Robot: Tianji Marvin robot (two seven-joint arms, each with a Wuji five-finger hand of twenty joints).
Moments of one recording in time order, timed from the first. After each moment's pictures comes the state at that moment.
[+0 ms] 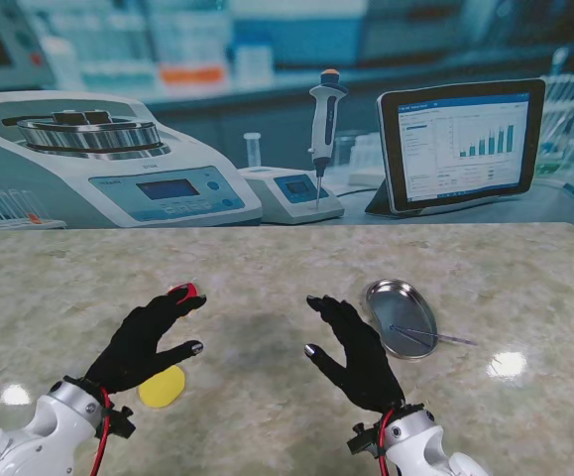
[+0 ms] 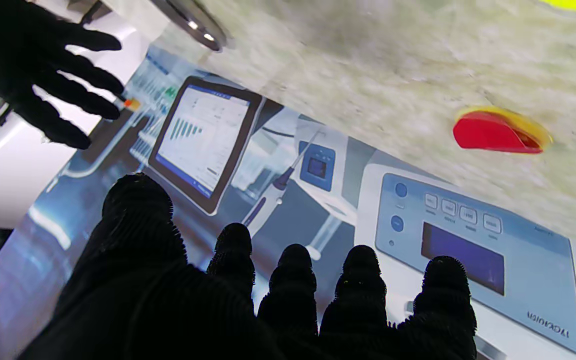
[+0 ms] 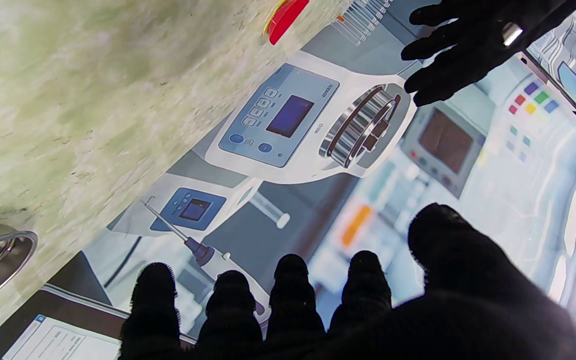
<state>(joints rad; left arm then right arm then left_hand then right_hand) 2.05 -1.09 -1.55 -1.99 0.60 -0.20 -0.06 -1.94 -1.16 1.18 -1.87 -0.53 -0.16 -0.30 0.70 -0.02 0.00 -0.06 0.16 -0.09 0.23 0.16 0.15 -0.04 0.01 0.25 0.06 0.09 0.07 0.44 -0.09 0.28 0.15 0.54 0.46 -0.07 0.40 0.04 0.15 -0.21 -0.01 0.53 0.19 -0.05 0.11 0.15 0.09 0.01 0.01 0.16 -0.10 0.19 0.45 0.36</state>
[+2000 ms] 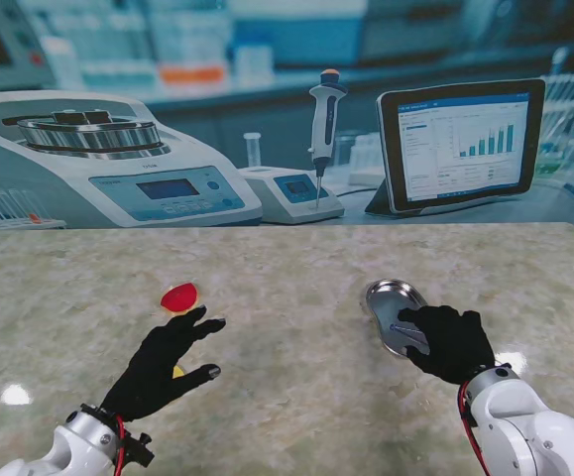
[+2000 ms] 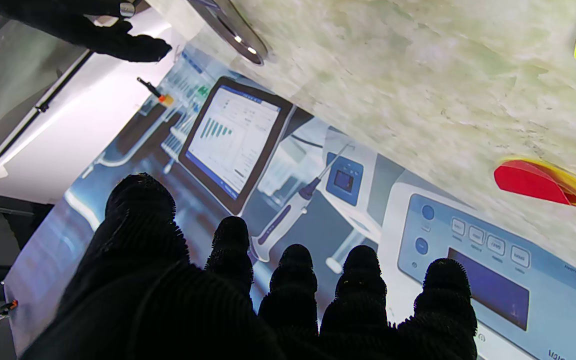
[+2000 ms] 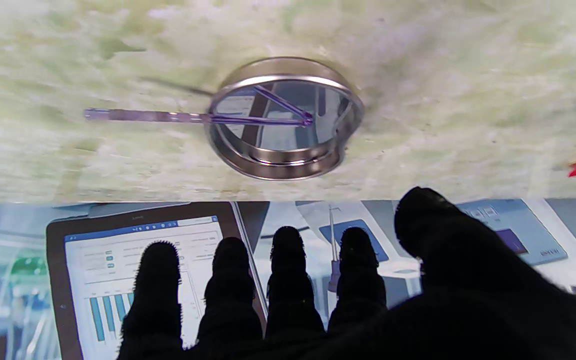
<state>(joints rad) 2.13 -1.11 -1.49 -2.00 0.61 -0.26 0.04 -1.96 -1.06 1.50 -1.94 -1.08 0.11 0.17 0.72 -0.02 0.00 -0.06 0.17 -0.11 0.30 0.20 0.15 -0.04 0.01 0.25 0.06 0.10 0.07 0.43 -0.09 0.28 0.14 0.50 0.48 -0.18 0.58 0.04 0.14 -0.16 0.35 0.66 0.22 -0.03 0.47 0.28 0.17 0.03 0.29 0.25 -0.09 0.18 0.81 0.30</state>
